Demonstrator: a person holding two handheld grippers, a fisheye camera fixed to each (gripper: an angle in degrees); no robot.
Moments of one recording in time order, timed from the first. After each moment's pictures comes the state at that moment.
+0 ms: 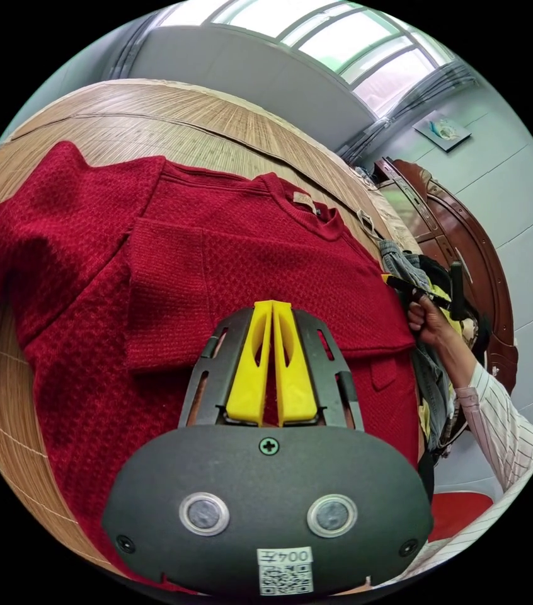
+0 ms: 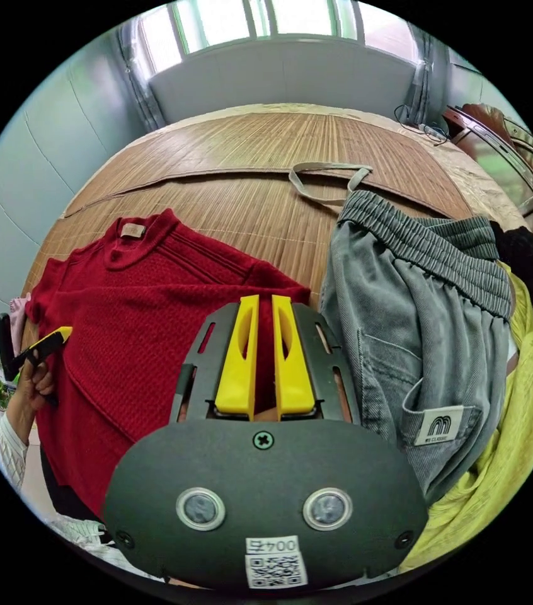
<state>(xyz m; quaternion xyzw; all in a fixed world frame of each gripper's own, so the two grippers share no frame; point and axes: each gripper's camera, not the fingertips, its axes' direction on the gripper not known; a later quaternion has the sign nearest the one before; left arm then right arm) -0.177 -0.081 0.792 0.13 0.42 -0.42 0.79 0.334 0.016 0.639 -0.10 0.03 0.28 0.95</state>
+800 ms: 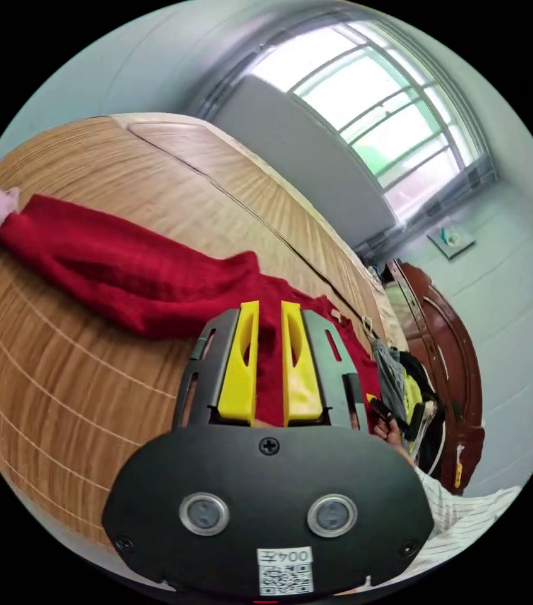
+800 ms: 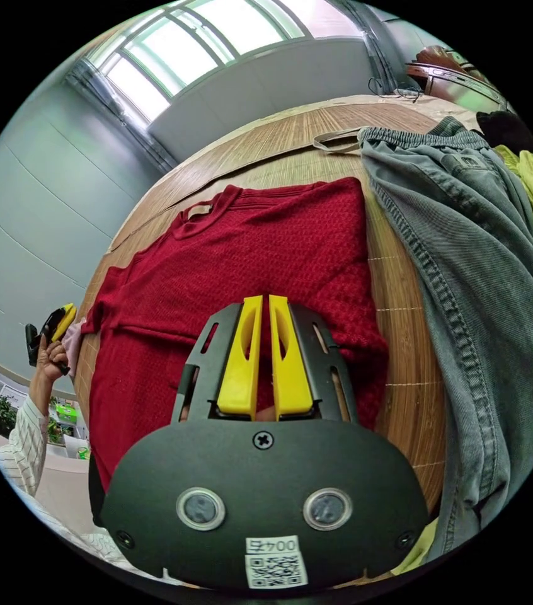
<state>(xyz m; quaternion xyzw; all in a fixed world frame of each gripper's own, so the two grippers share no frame) -0.377 0.298 0.817 0.20 0.35 -0.66 0.63 0.189 0.101 0.667 -0.01 -0.06 0.36 0.93</state>
